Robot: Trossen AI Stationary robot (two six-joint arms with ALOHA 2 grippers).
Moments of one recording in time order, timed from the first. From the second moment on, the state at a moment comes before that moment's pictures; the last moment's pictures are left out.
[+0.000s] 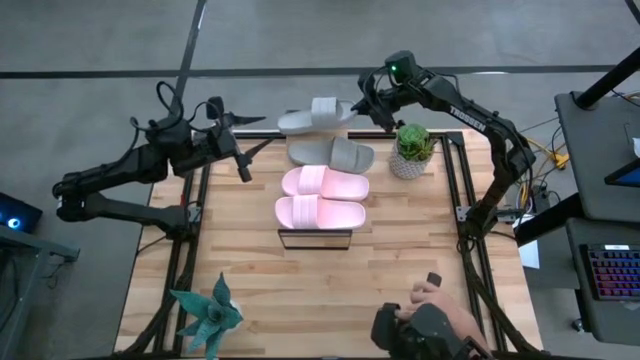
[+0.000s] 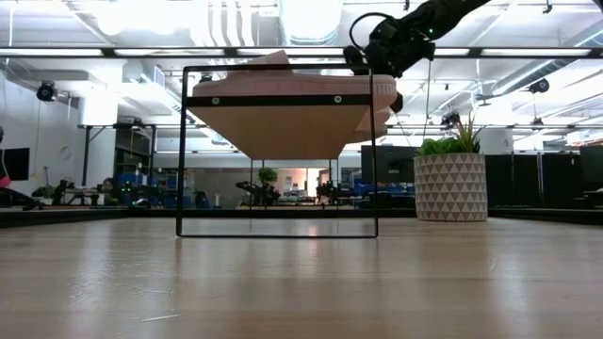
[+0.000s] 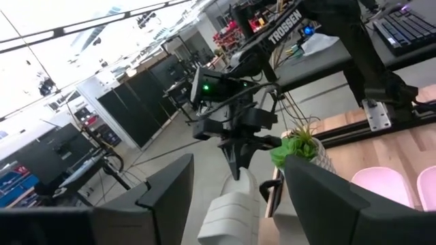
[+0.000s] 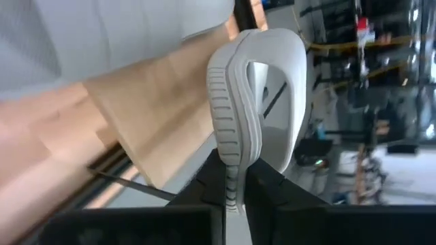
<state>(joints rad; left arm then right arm) 0.20 0.91 1.16 -0.20 -0.24 0.58 -0.83 1.71 1.60 -0.59 -0.56 -1.74</state>
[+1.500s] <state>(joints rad) 0.20 0.94 1.16 -0.20 -0.24 0.58 -0.82 1.70 1.63 -0.74 -0.14 -0.91</state>
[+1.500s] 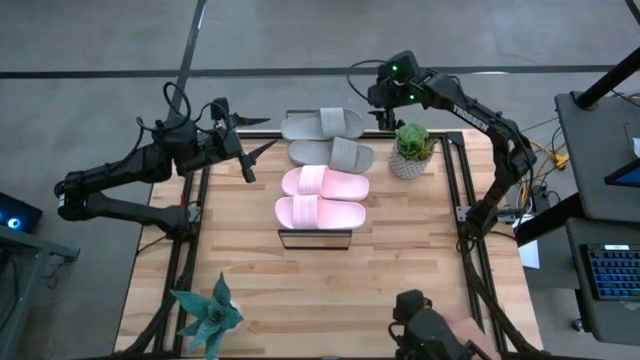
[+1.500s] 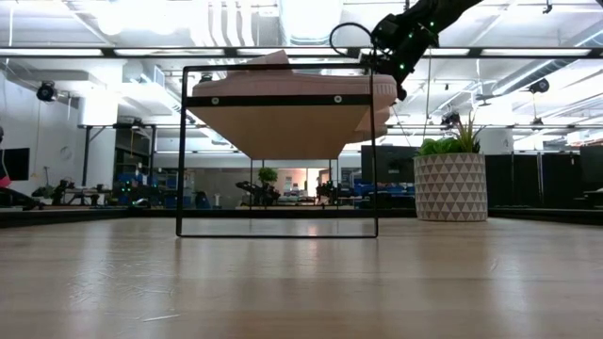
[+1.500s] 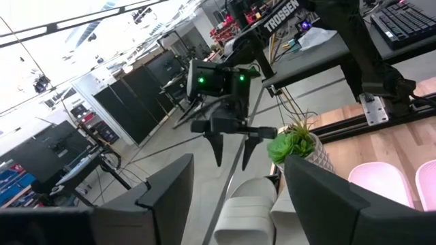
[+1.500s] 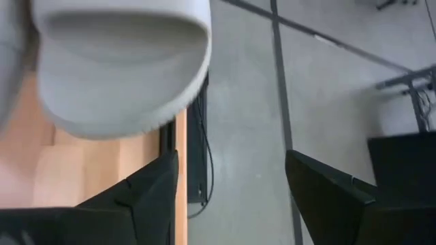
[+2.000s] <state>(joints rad) 0.20 0.94 1.16 -0.20 -0.24 0.58 -0.82 1.70 1.68 -0.67 -0.36 -0.33</state>
